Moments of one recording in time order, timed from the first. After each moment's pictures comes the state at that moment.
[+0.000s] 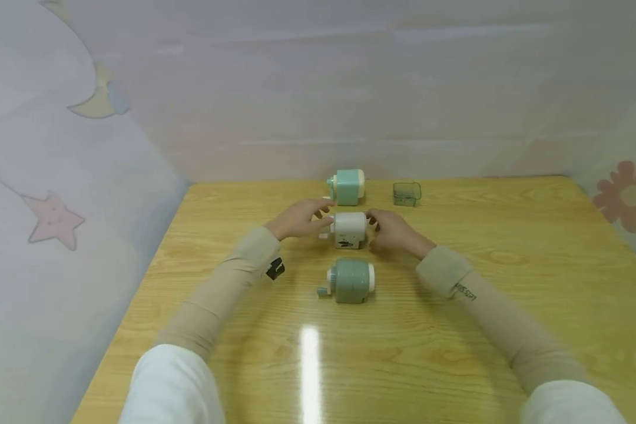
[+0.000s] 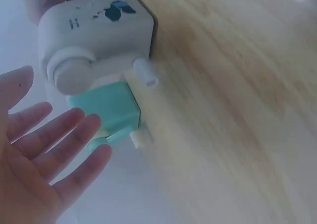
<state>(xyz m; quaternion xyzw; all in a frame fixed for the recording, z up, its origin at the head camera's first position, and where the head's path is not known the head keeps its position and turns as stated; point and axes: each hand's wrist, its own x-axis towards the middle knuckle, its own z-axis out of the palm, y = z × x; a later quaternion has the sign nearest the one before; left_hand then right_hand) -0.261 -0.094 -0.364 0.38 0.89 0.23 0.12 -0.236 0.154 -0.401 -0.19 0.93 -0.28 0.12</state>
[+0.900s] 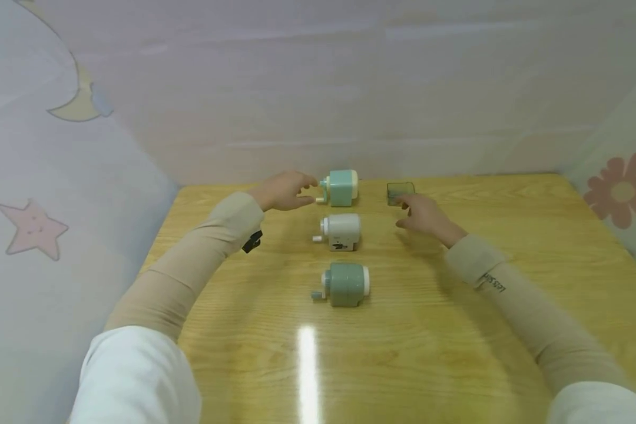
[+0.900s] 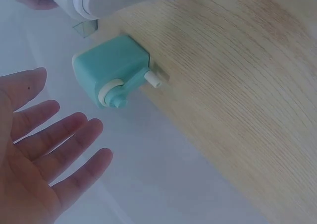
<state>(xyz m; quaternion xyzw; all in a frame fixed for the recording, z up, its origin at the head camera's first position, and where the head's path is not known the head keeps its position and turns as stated) -0.280 -0.112 -0.302 0.37 0.91 0.08 0.14 -0.240 0.207 -0.380 -0.19 0.95 -0.22 0.07</state>
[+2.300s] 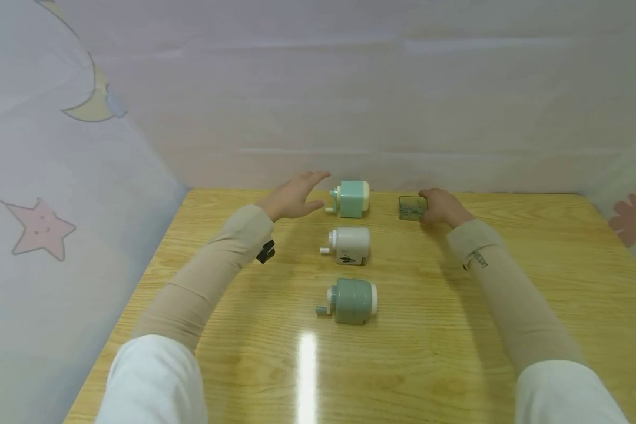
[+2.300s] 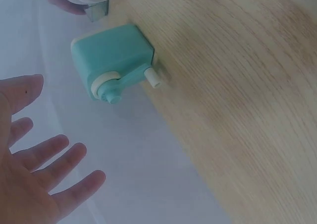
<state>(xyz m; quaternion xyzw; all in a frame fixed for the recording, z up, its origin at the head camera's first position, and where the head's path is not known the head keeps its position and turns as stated) -0.271 -0.107 -0.320 0.32 0.93 0.16 0.10 -0.291 0.246 -0.390 -0.14 0.97 -0.16 0.15</state>
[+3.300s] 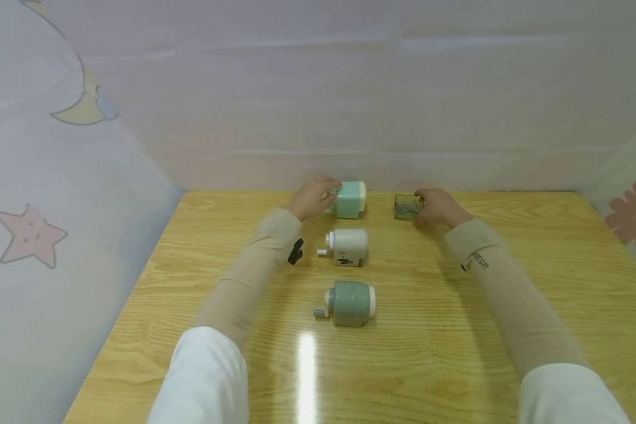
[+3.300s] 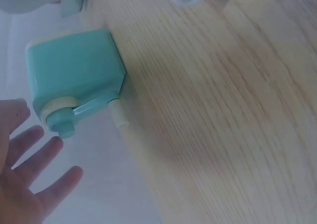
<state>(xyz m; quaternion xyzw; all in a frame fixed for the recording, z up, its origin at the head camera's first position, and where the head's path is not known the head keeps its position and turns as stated) -0.300 -0.074 -0.370 0.31 0.93 0.20 0.04 -0.287 0.240 -0.390 -0.13 0.96 -0.18 0.15</state>
